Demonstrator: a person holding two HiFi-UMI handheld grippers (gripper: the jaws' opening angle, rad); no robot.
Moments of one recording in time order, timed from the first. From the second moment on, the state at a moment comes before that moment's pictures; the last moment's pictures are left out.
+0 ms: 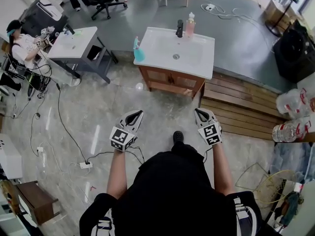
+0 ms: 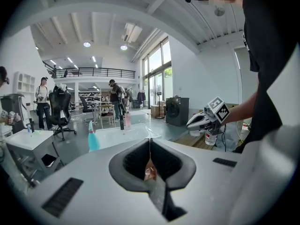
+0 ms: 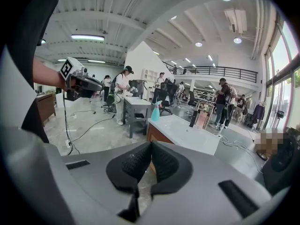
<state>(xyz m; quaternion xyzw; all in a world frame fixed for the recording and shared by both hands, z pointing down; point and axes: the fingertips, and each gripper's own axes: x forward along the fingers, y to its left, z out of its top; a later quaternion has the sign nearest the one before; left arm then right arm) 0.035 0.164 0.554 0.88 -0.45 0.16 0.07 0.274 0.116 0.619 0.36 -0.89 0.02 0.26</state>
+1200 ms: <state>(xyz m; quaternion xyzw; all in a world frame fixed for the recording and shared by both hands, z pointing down) 0.063 0.087 0.561 0.84 -0.52 0.16 0.07 0.305 0.013 0.624 0.30 -0.92 0.01 0.25</state>
